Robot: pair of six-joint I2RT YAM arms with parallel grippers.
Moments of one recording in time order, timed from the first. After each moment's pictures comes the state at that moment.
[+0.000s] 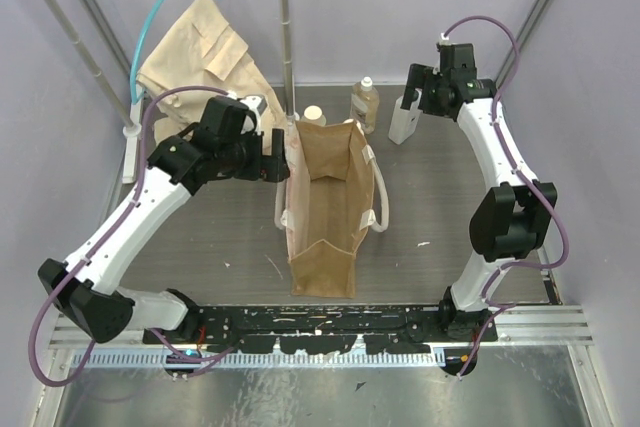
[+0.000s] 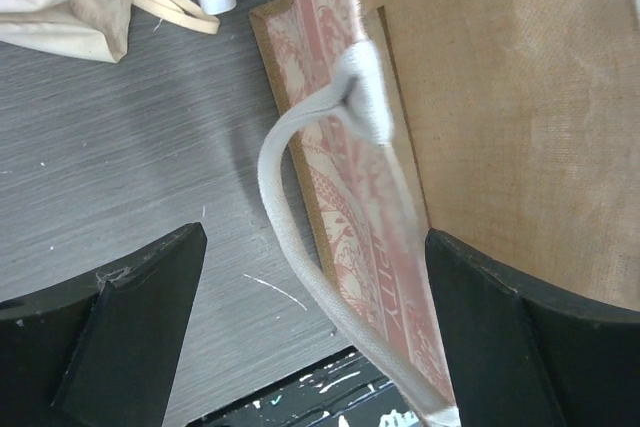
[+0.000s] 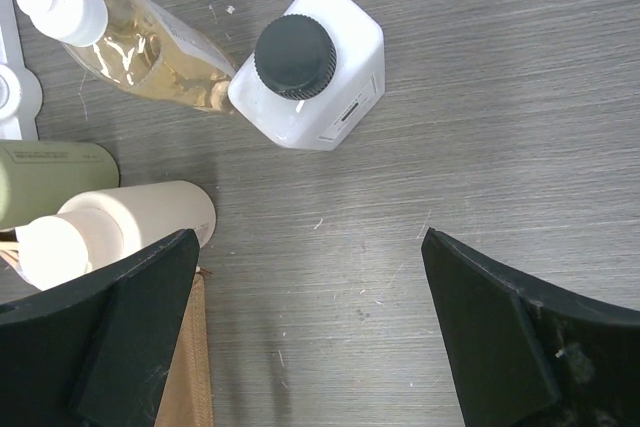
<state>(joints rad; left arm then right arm) -0.59 1.33 1.43 -0.88 0.03 -0.38 0.08 1.76 1.73 -0.69 0.01 0.24</state>
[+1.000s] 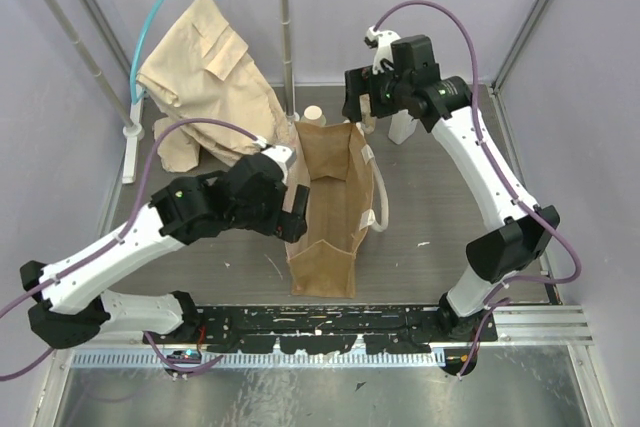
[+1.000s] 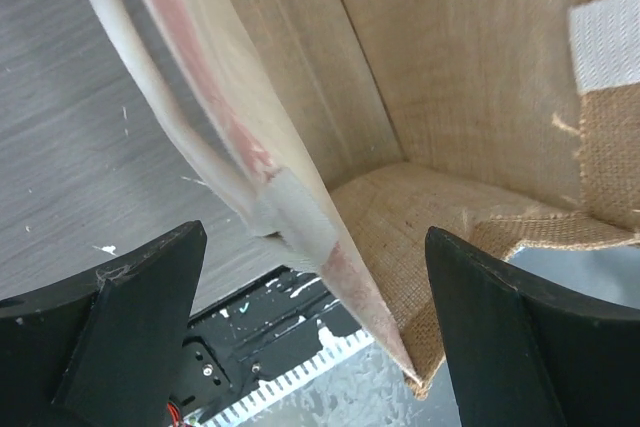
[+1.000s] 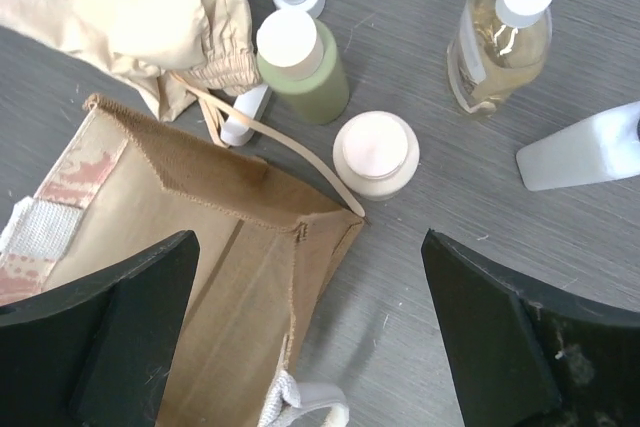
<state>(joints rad) -1.03 1.18 1.42 -1.05 -0.20 -0.55 0.38 1.65 1.87 -0.81 -0.16 0.09</state>
